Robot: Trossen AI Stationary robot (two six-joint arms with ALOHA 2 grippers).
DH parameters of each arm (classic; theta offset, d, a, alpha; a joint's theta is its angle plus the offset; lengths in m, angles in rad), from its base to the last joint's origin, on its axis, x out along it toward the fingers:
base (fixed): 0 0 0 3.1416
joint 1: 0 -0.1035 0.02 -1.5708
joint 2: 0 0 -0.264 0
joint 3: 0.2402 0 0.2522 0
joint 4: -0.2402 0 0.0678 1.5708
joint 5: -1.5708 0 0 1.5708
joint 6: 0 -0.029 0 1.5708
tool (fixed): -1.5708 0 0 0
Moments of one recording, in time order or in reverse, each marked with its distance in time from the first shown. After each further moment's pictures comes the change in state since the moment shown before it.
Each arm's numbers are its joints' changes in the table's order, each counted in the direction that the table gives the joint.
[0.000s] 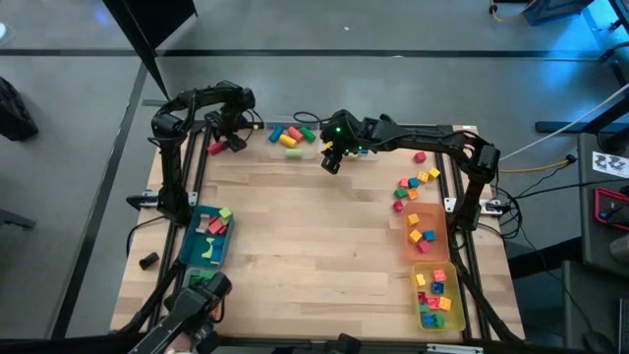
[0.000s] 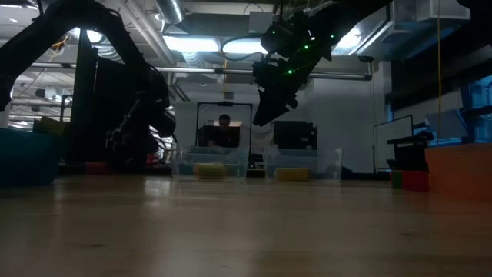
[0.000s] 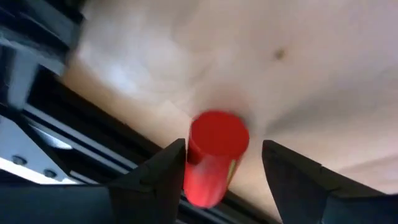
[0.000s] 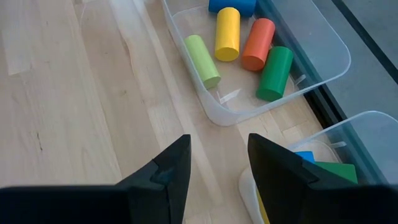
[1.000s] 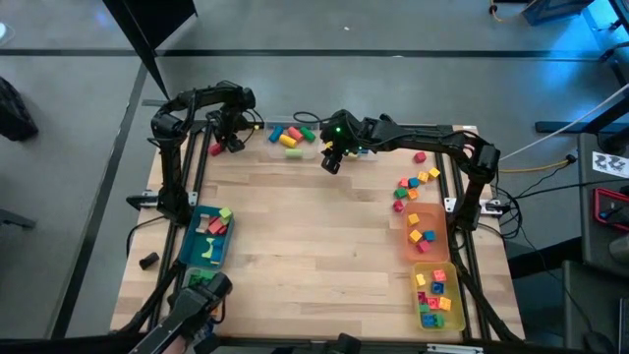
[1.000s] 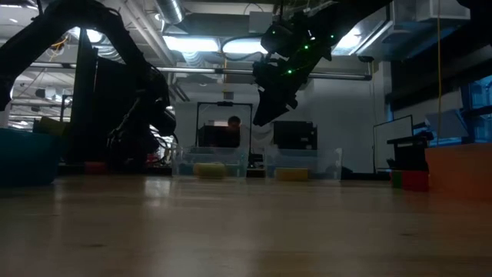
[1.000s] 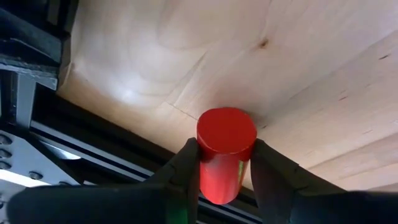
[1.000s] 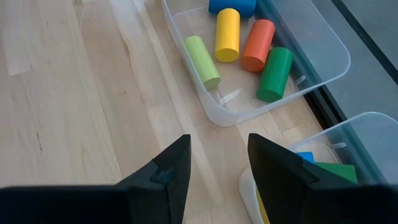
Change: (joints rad) left arm -0.001 0.003 0.001 0.005 -0.003 -0.124; right arm 0.000 0.000 0.000 0.003 0.000 0.000
